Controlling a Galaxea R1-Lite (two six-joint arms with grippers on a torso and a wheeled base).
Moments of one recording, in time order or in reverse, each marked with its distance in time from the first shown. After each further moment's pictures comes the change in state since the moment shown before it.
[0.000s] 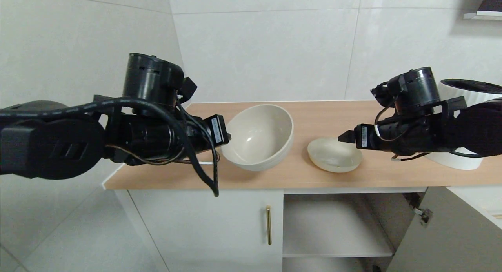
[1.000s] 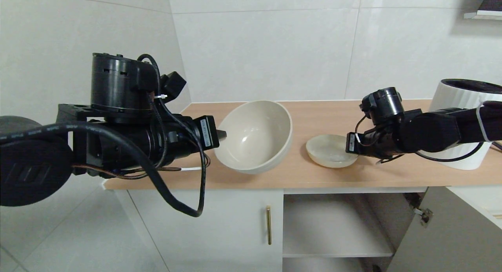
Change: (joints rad) left arm 0.000 -0.087 0.119 -0.117 -0.032 0.070; right arm -0.054 0.188 -0.110 0.013 -0.009 0.082
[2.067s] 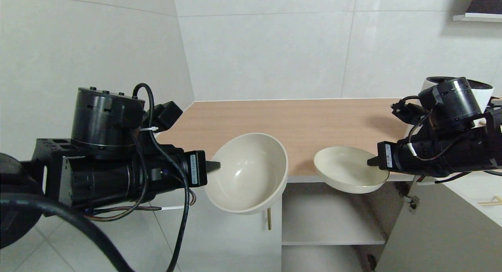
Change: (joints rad) left arm -0.001 -0.083 0.187 0.001 -0.056 0.053; right arm 0.011 -0.348 0.282 0.086 0.243 -0.047
